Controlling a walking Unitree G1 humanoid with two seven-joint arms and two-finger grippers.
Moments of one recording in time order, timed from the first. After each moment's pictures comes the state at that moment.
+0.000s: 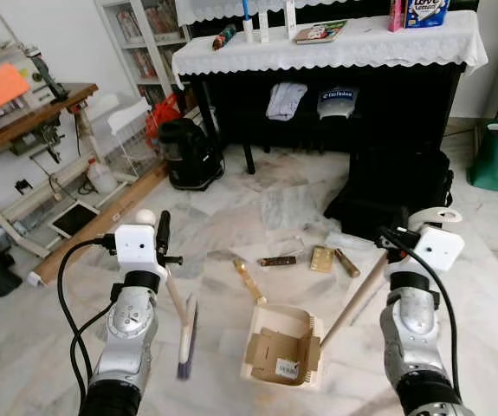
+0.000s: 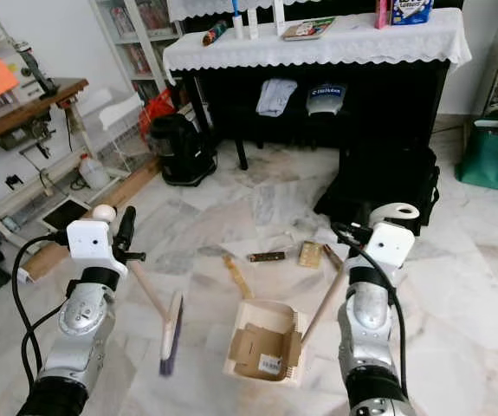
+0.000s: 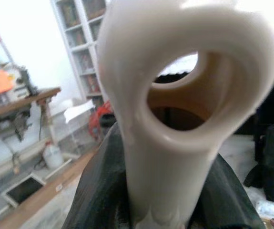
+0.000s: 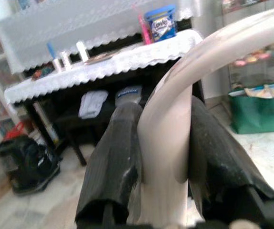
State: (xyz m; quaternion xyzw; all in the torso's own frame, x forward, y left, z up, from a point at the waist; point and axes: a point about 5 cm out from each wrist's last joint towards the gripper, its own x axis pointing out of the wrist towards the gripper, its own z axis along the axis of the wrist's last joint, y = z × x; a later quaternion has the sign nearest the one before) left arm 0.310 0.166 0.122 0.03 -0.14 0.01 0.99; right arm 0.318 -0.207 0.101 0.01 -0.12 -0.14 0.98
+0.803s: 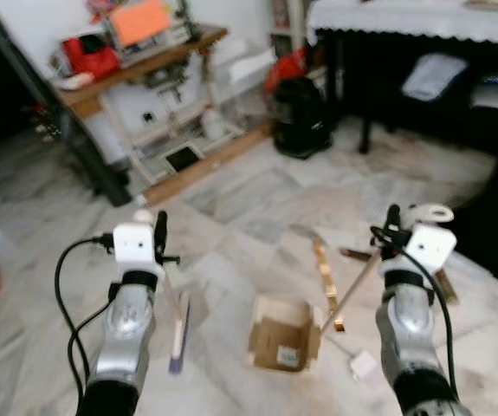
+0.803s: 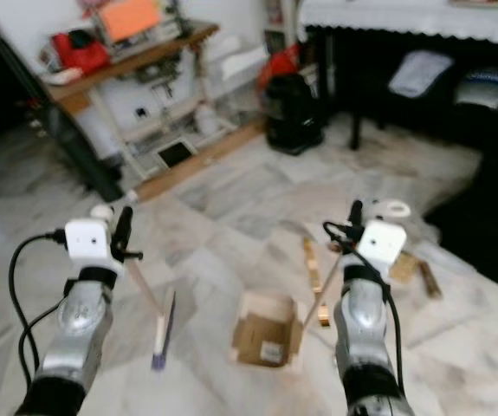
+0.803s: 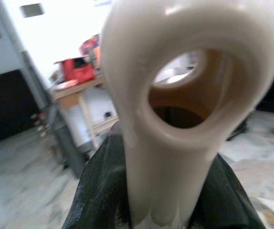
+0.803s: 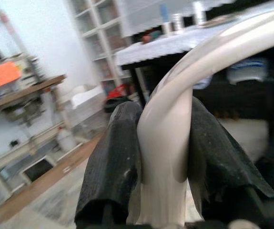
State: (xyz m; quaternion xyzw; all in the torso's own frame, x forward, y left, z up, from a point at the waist) left arm 0.311 0.165 0.123 0.03 -0.14 0.02 0.99; right arm 0.320 -0.210 0.107 0.01 -0.12 -0.14 0.98
